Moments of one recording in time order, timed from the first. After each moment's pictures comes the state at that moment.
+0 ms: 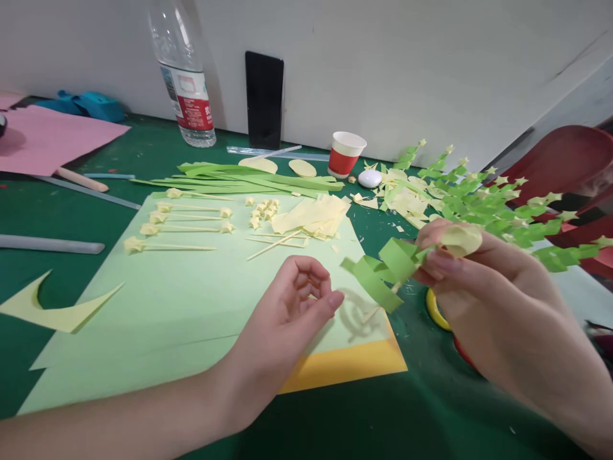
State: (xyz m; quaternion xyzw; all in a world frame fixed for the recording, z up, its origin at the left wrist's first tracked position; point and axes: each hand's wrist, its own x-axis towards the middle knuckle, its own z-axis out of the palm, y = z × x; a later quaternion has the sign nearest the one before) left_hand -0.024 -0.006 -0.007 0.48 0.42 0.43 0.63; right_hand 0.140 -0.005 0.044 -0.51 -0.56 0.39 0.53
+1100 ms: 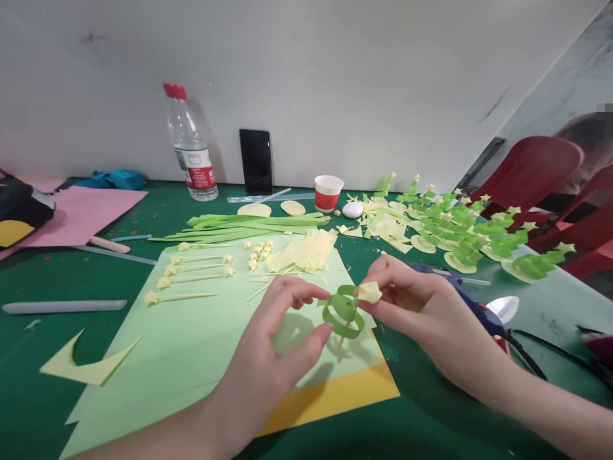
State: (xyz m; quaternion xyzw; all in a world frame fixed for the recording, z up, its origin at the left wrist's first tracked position) left_hand -0.036 0.000 0.010 0.66 0.43 0.42 0.44; right_hand 0.144 0.000 0.048 -0.52 -0.65 0.37 0.40
